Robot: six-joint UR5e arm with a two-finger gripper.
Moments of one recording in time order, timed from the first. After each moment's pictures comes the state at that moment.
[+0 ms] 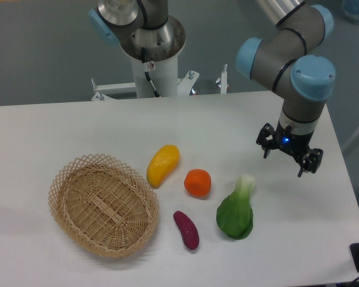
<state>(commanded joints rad) 2.72 -1.97 -1.58 -1.02 1.51 1.42</state>
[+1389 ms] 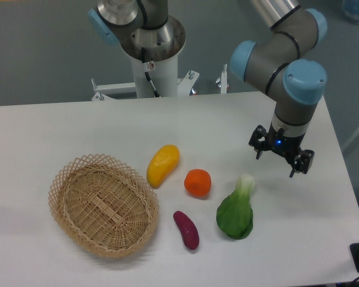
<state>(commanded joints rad) 2.68 -1.97 -1.64 -0.98 1.51 1.39</state>
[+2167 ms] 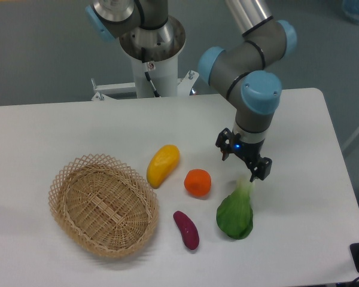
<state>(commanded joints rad) 2.60 -1.89 -1.85 -0.87 1.50 1.61</state>
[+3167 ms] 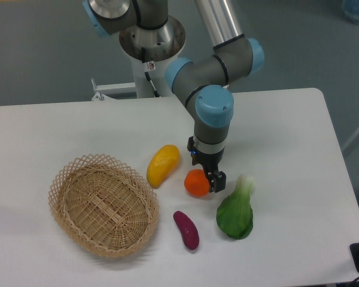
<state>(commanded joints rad) 2.48 -1.93 -1.88 -0.81 1.50 1.64</state>
